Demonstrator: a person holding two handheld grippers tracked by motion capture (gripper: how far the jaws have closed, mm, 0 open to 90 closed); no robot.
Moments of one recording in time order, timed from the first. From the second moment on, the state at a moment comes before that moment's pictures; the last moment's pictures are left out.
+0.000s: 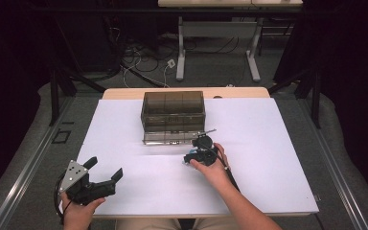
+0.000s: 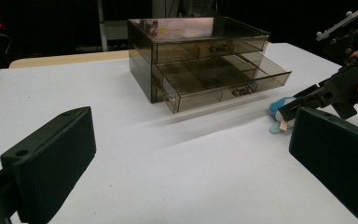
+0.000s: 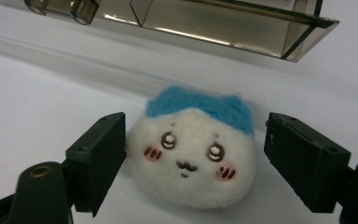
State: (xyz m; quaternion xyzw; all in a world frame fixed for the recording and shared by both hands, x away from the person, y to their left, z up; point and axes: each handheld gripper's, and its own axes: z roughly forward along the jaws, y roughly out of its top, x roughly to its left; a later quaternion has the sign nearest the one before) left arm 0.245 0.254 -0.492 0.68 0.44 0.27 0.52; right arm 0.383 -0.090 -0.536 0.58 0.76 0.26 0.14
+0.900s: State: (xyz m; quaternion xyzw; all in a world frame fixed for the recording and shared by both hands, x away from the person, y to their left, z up) left arm 0.246 0.253 -0.493 0.68 0.45 0.27 0.52; right arm 0.380 -0.091 -0.534 0.58 0.76 0.26 0.13
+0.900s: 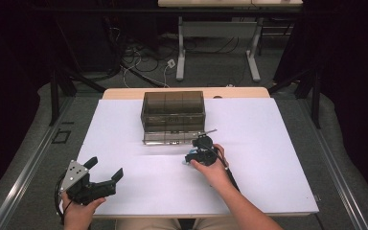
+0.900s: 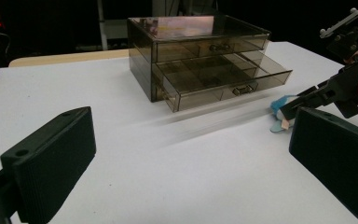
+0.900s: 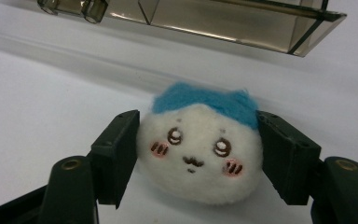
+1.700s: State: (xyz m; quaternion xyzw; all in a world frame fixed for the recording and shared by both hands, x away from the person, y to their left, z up) left arm 0.246 0.253 -0.493 0.68 0.45 0.27 0.52; right arm 0.367 -0.095 -0.511 0.56 0.76 0.31 0.13
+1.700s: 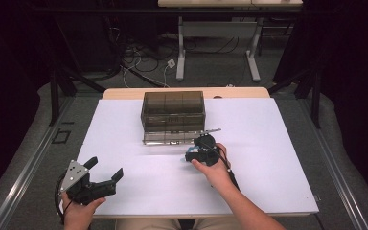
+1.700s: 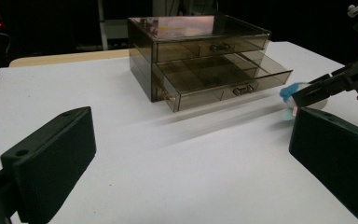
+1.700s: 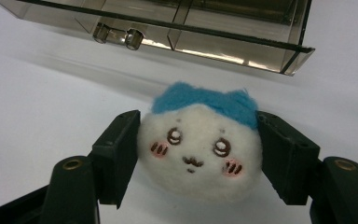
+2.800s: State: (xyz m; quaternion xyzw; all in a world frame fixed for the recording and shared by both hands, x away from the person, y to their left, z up) left arm 0.246 0.253 -0.493 0.68 0.45 0.27 0.52; right arm 0.376 -0.095 -0.470 0.56 0.74 0.34 0.14
